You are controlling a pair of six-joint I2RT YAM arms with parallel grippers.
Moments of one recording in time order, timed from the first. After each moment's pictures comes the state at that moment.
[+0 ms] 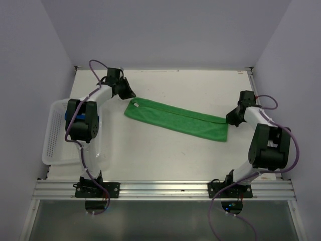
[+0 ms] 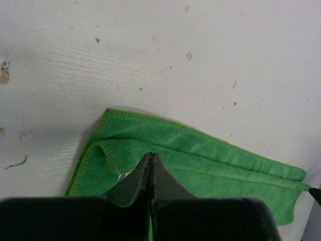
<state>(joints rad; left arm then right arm) -0.14 2.06 1.52 -0.31 0.29 -0.60 -0.18 1.60 0.98 -0.47 0.06 0.80</state>
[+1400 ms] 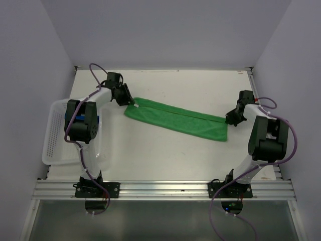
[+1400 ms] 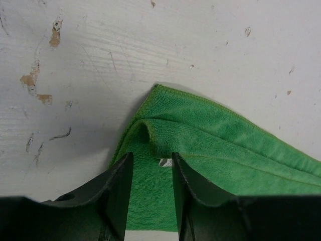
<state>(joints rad) -0.13 2.04 1.44 -0.36 0.20 -0.54 -0.19 1.72 1.03 -0.47 0.06 0.89</state>
